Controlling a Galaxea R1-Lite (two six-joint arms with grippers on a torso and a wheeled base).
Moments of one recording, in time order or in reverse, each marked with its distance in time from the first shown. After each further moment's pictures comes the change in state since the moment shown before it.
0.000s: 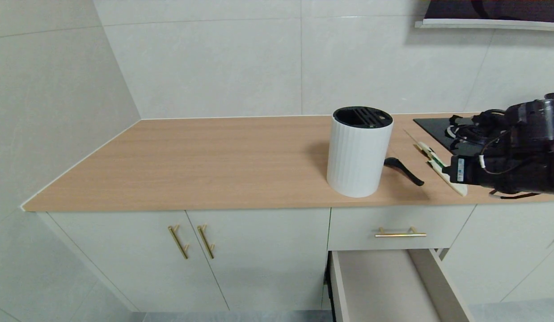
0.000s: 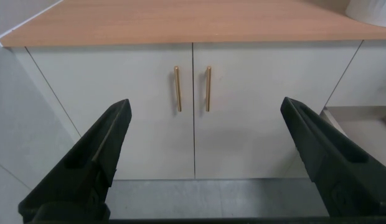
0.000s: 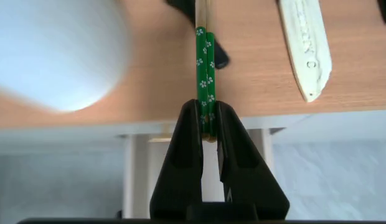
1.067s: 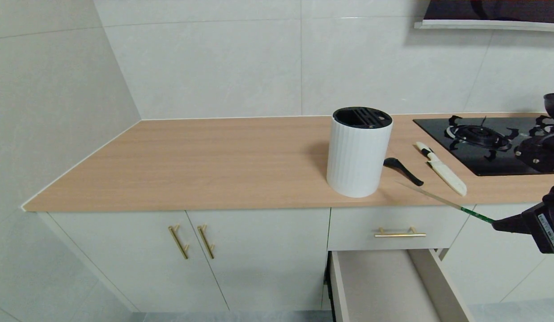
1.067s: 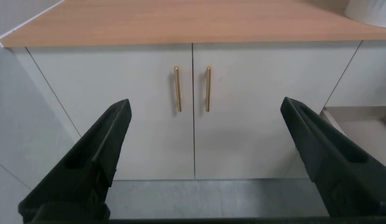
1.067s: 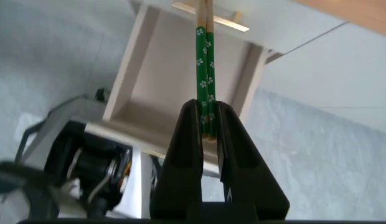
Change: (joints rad) left arm 0.000 0.000 0.000 0.000 0.000 0.000; right arm 0.067 -0.354 0.014 0.644 0.089 -0.334
